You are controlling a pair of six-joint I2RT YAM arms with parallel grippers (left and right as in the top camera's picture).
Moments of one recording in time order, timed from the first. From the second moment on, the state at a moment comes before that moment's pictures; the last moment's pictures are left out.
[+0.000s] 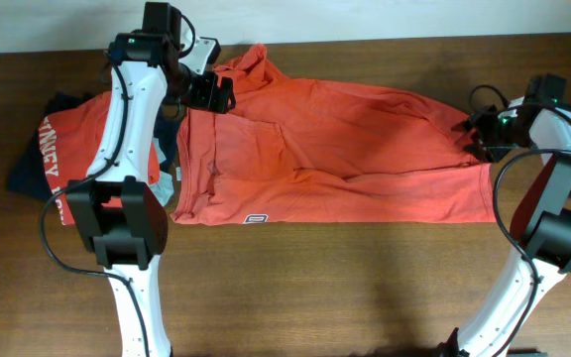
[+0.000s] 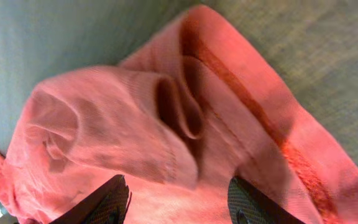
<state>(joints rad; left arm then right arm) -0.09 2.32 2.30 -1.21 0.30 0.17 -0.42 2.28 1.72 -0.74 -0.52 0.52</state>
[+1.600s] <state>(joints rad) -0.09 2.32 2.30 -1.12 0.30 0.17 -0.38 2.09 1.78 -1.26 -0.35 0.28</state>
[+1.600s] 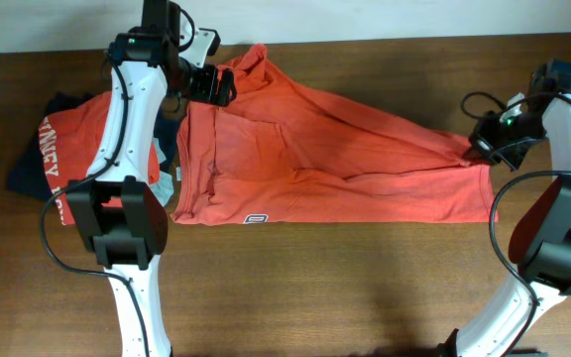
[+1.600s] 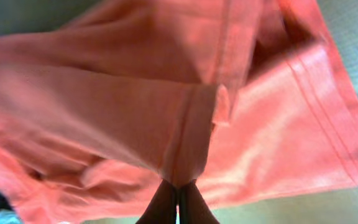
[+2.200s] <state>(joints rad) -0.10 2.37 2.30 -0.98 0.31 0.18 -0.30 2.09 1.78 -1.30 -0.26 0.22</state>
